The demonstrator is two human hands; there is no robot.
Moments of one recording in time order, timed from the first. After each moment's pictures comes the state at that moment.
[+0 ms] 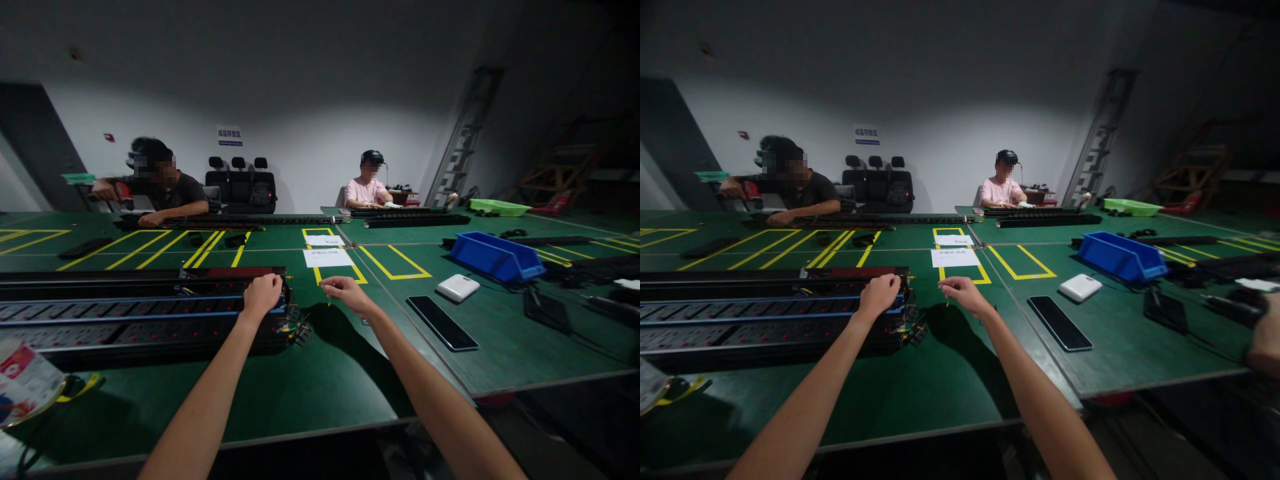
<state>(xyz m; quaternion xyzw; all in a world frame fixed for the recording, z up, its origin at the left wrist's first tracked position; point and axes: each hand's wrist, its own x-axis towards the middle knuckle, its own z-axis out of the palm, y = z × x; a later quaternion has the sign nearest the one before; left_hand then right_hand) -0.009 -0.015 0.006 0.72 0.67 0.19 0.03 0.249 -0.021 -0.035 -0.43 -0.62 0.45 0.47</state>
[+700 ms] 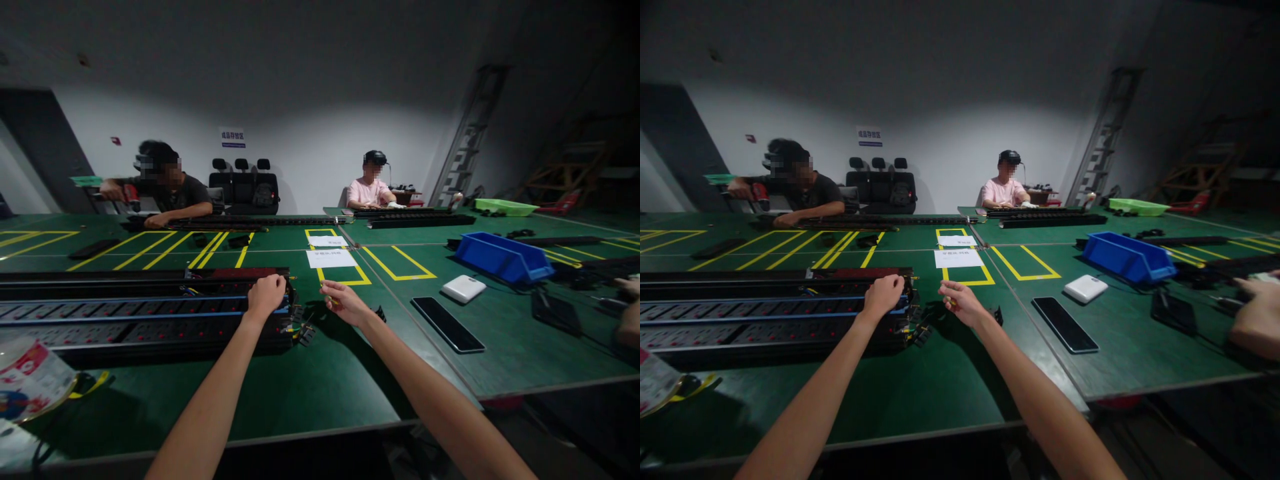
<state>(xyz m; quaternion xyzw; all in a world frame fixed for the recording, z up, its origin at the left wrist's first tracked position) -0.009 -0.014 0.003 0.71 0.67 0.20 0.03 0.224 -0.026 -0.049 -0.37 -0.37 0.66 0.53</state>
